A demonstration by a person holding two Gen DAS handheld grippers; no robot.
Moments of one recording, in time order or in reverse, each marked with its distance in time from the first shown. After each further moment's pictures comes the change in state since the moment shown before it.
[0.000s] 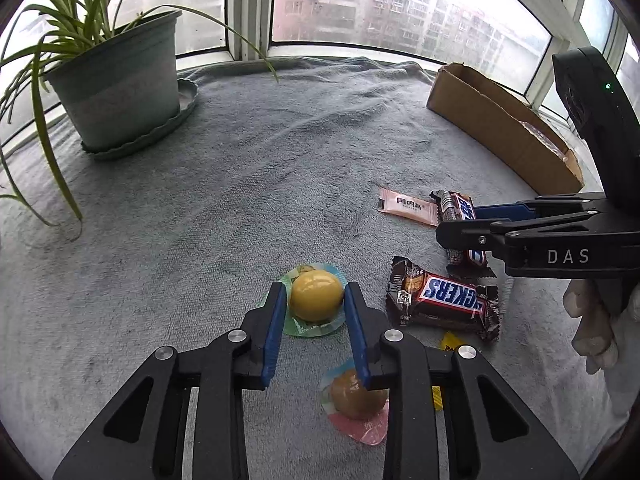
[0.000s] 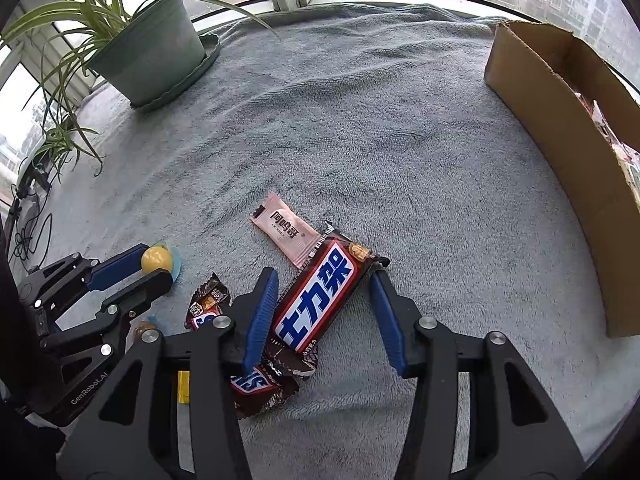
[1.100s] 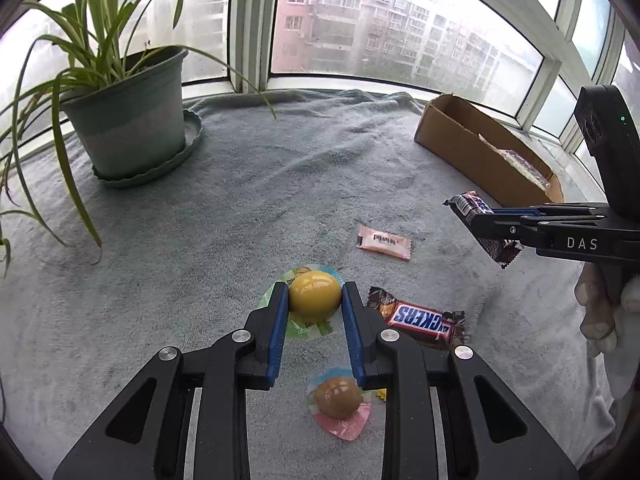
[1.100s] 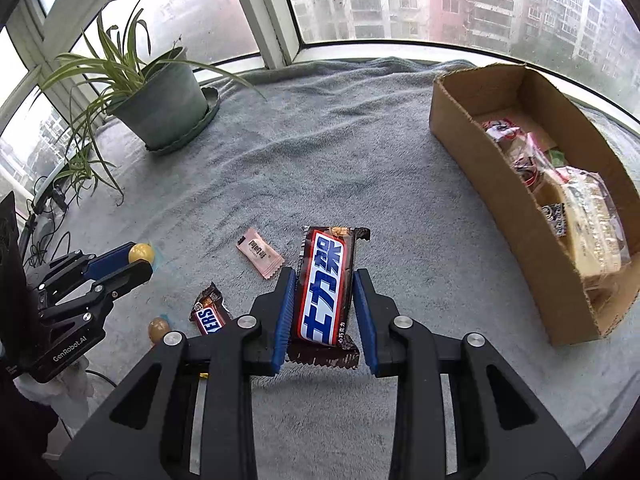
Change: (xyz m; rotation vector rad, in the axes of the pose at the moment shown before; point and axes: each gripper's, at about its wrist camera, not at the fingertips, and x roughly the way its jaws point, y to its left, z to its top) left arm -0.032 -0.005 0.016 -0.015 -0.074 -0.025; right arm -0.070 -0.037 -0.005 0.020 -0.154 0.017
